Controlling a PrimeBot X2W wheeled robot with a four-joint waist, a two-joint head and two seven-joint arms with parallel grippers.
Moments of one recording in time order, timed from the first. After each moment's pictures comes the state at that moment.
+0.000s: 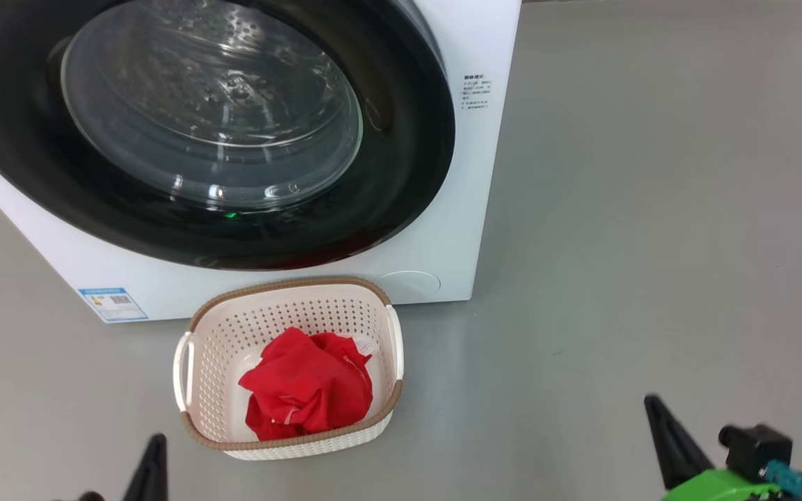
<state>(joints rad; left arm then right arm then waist) 0.04 0.11 -0.05 0.27 -0.35 -0.13 -0.25 -0.07 -0.12 -0.01 0.41 0.28 0.13 -0.26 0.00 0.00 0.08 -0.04</state>
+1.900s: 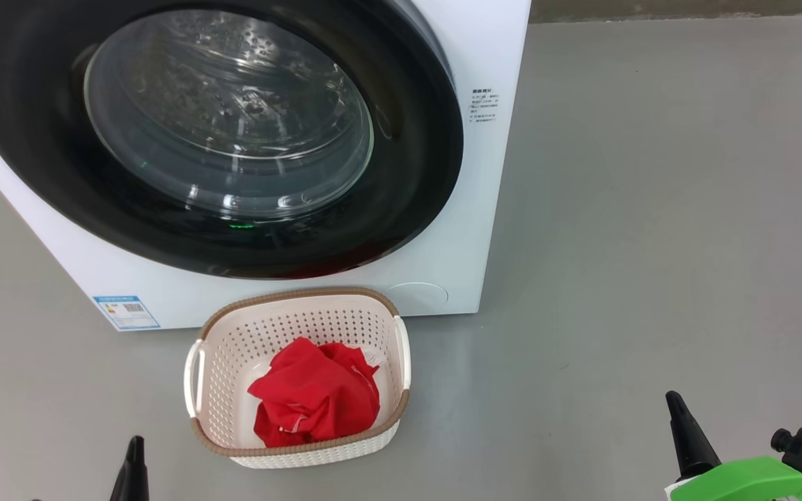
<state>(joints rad) 0.02 0.08 -0.01 0.29 -0.91 -0.13 -0.10 -0.05 -0.08 -0.06 0.37 0.86 0.13 -0.09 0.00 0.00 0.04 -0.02</state>
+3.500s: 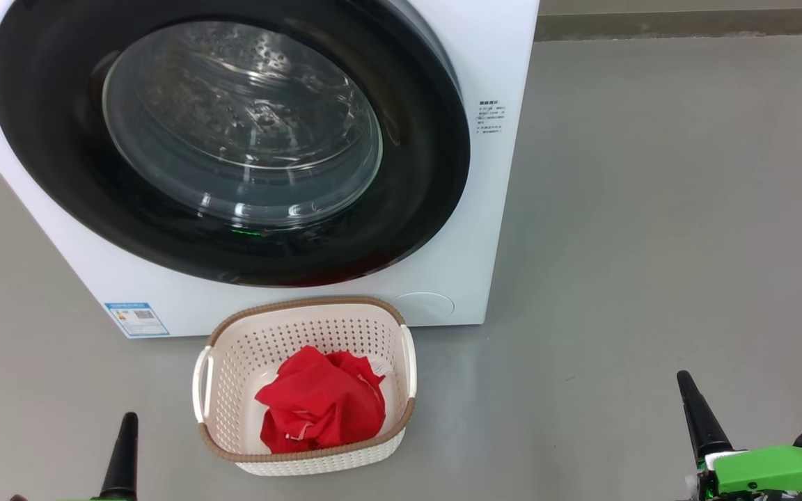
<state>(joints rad) -0.03 0.06 0.04 0.28 -1.38 -0.13 0.04 -0.06 -0.06 -0.11 0.31 1.35 0.13 0.04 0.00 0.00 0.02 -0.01</state>
